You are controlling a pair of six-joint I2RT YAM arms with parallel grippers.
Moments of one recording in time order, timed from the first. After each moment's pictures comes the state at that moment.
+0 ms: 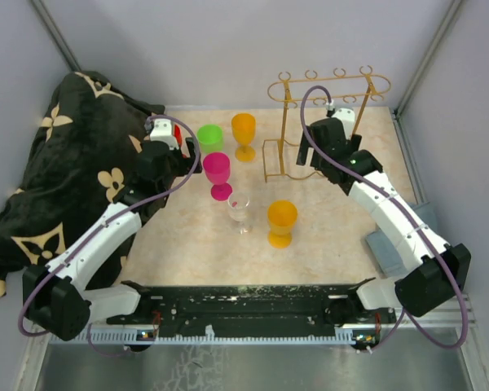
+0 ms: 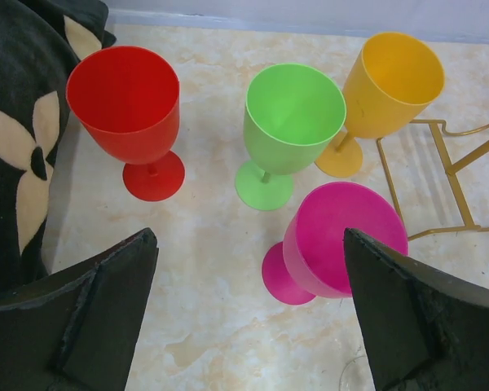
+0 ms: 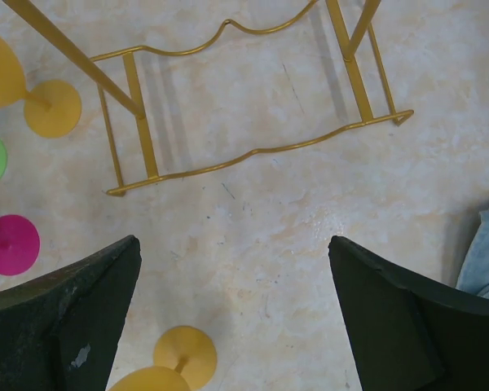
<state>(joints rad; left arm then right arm) -0.46 1.19 0.95 -0.05 -0.35 -0.24 0.47 1.33 1.34 -0.70 0.49 0.45</state>
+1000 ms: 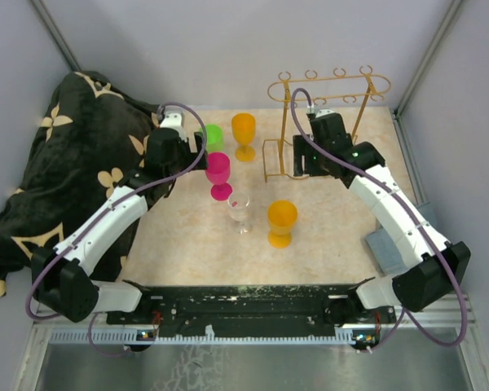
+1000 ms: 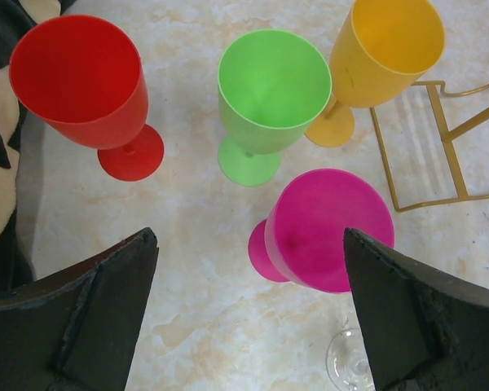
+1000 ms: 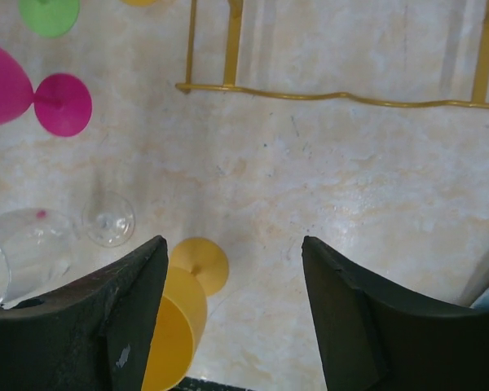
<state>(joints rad) -0.46 1.32 1.12 -0.21 -0.29 -0.27 0.47 1.36 1.44 -0.84 0.19 0.29</state>
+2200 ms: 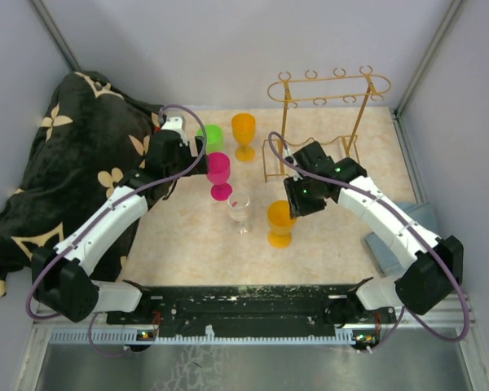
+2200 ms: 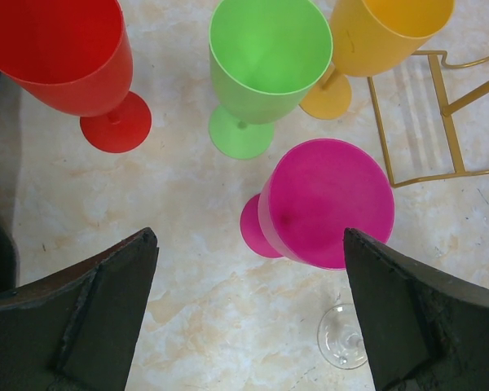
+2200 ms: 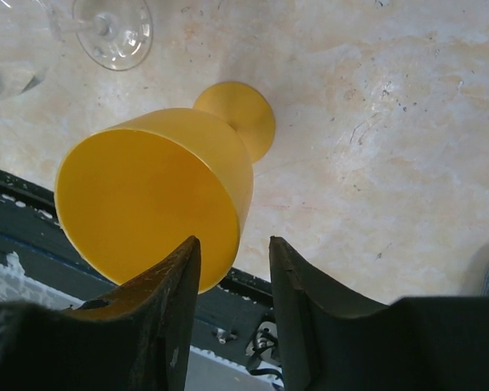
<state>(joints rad) -0.46 1.32 1.12 -0.29 -0.25 -0.32 0.57 1.35 1.26 -1.04 -0.08 0.25</state>
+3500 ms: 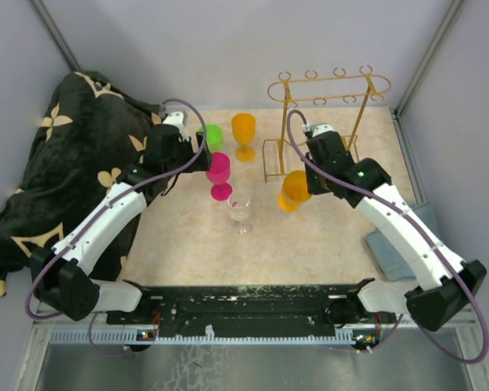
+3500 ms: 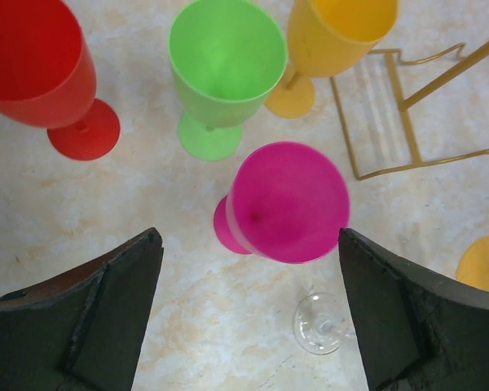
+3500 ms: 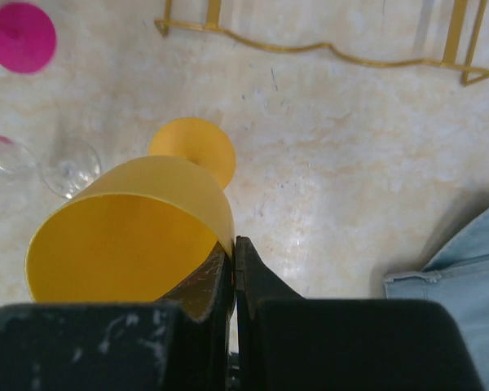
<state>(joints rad) -0.46 1.33 1.15 -0.32 -0.19 -0.32 0.58 1.28 1.36 -0.99 0.26 0.26</state>
